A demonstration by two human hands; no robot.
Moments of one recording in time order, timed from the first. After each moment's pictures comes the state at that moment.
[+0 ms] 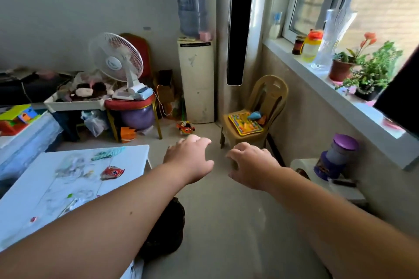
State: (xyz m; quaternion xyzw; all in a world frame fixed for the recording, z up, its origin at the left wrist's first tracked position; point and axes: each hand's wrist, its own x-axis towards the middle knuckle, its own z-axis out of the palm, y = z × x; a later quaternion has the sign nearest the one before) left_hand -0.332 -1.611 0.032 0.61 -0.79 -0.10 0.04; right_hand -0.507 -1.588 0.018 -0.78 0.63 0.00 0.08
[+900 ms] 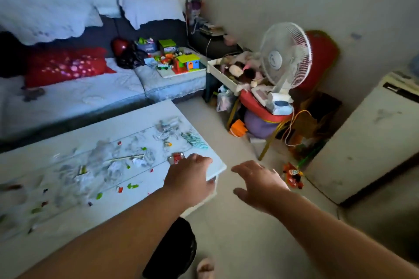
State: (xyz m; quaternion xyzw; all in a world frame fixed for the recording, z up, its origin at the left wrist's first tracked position) left_hand -0.230 -1.892 -0.048 0.90 -0.40 -0.12 0.11; right_hand -0.349 -2.041 -0.040 -0.97 0.20 0.11 0.10
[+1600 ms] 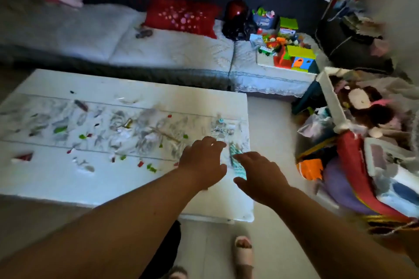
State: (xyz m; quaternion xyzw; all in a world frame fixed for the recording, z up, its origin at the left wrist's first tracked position) left_hand -0.031 -2.019 -0.107 0.97 -0.09 -0.13 0.18; right_hand -0.050 -2.187 -0.119 -0.98 -0.10 0.15 0.08
